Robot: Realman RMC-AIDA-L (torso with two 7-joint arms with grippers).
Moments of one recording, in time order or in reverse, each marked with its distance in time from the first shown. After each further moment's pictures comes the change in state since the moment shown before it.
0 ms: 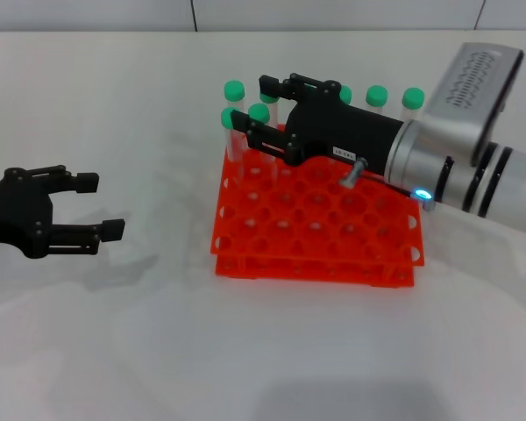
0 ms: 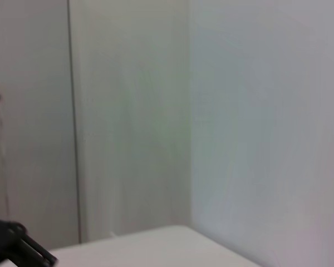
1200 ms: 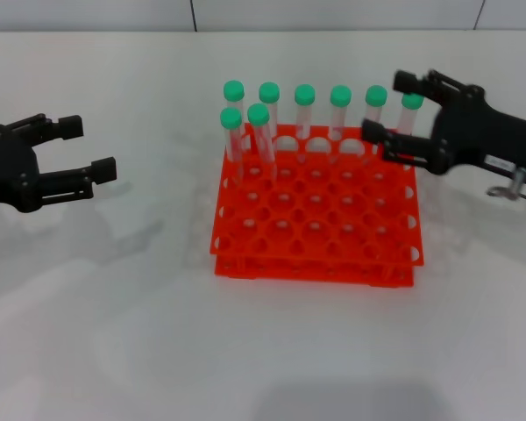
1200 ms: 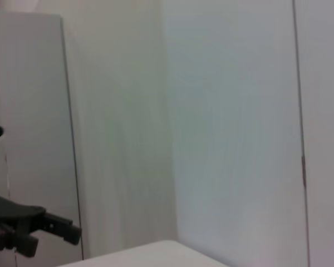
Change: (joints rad) left arm 0.032 -0.039 -0.082 0.000 -0.162 -0.011 0.023; right arm -0.259 -0.127 0.427 -0.124 -0.520 -0.309 0.287
